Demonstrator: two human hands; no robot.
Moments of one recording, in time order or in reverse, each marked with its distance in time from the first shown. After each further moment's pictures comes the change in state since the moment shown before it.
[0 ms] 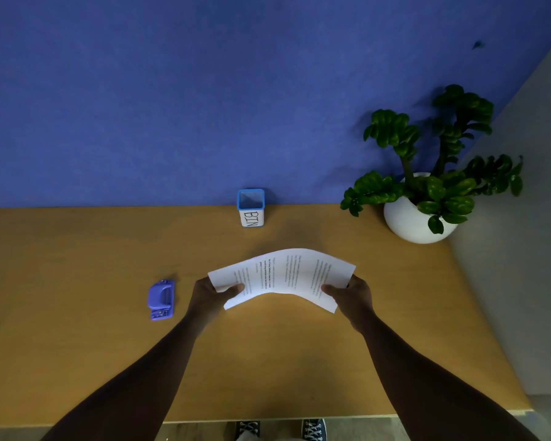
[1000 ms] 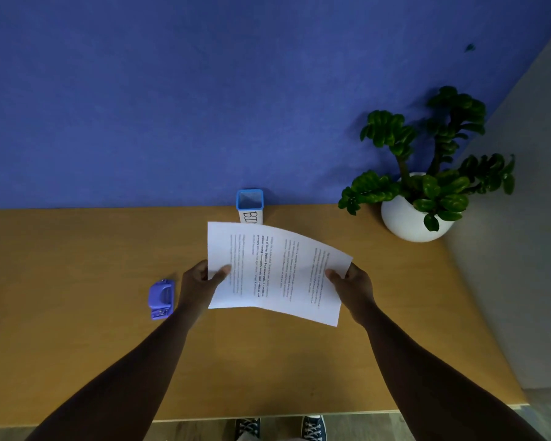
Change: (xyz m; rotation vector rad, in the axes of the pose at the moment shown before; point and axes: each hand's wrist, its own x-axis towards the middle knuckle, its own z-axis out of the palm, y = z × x) left_hand 0.004 0.021 -0.011 0.100 0.110 0.077; right_hand -0.004 -0.015 -0.006 0.034 -0.009 -0.133
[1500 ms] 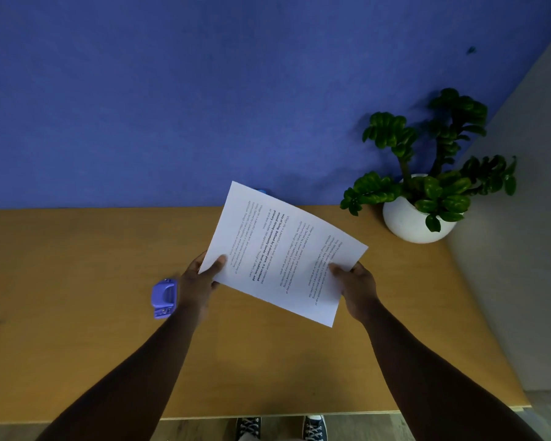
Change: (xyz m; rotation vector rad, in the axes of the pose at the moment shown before) left_hand 0.001 0.008 0.001 -0.539 0.054 -0.211; right_hand -0.003 -0.009 0.001 0.430 -0.046 0.095
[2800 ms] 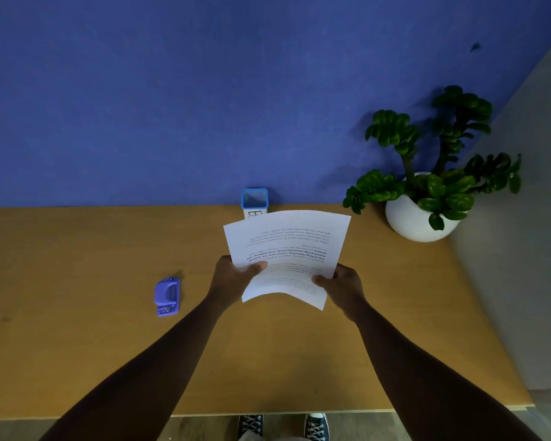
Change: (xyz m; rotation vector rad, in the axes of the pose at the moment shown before) left_hand -0.019 0.004 0.044 0.468 -0.285 0.282; right_hand 0.001 0.010 0.018 -0.487 -0.061 -0.044
